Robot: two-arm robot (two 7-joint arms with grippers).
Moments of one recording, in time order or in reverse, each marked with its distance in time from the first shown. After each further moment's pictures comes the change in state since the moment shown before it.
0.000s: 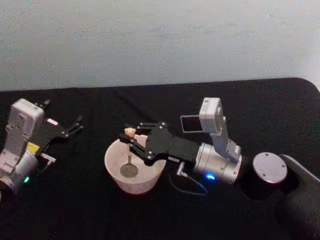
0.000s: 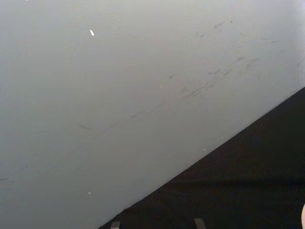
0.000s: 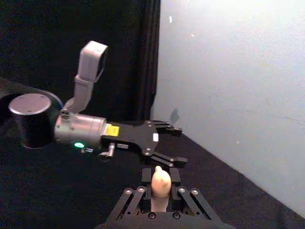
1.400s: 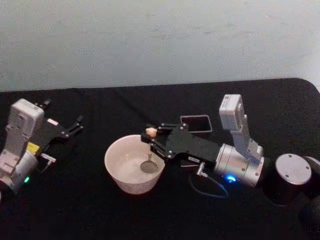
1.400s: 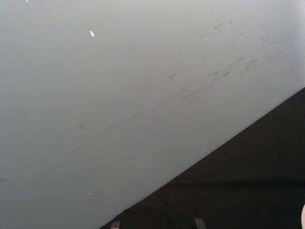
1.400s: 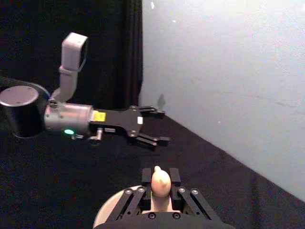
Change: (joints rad) left arm 0.000 0.000 0.000 0.000 0.000 0.000 0.000; right arm -0.060 0.088 0.051 -0.111 0.014 0.106 -0.043
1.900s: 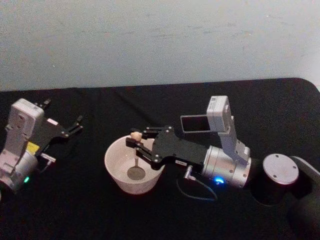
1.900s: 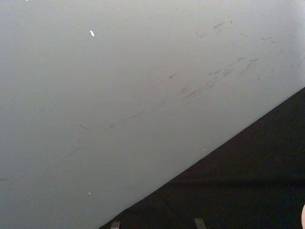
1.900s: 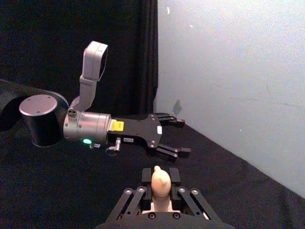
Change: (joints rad) left arm 0.000 0.000 0.000 0.000 0.000 0.000 0.000; right arm 0.016 -0.029 -0.043 0.003 0.019 0.003 0.023
